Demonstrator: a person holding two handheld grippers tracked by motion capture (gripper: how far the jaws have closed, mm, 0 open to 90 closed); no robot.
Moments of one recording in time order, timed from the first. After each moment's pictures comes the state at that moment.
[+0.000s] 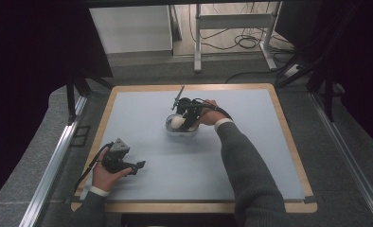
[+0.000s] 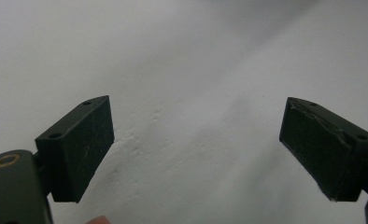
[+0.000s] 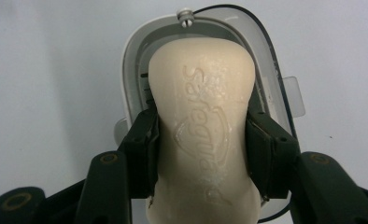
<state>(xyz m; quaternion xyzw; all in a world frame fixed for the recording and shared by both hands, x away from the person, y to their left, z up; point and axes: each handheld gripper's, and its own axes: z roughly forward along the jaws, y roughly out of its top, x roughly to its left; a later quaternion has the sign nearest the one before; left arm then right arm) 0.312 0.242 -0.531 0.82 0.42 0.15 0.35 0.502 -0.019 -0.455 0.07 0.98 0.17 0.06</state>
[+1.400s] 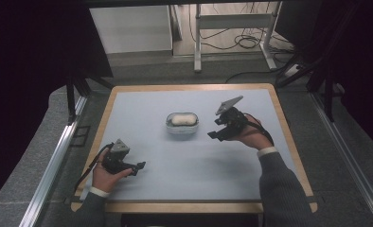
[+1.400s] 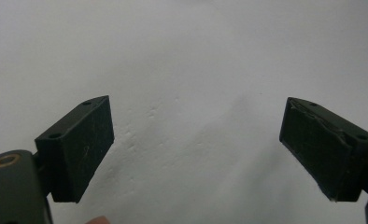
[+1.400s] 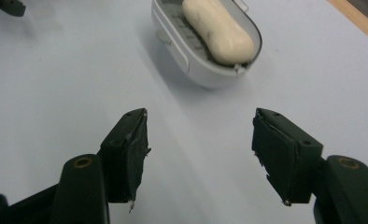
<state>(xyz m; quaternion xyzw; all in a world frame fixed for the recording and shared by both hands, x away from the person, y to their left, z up) 0.310 0.240 -0.532 0.82 0.42 0.15 0.35 0.423 -0.159 -0.426 0.20 0.92 0.33 0.11</state>
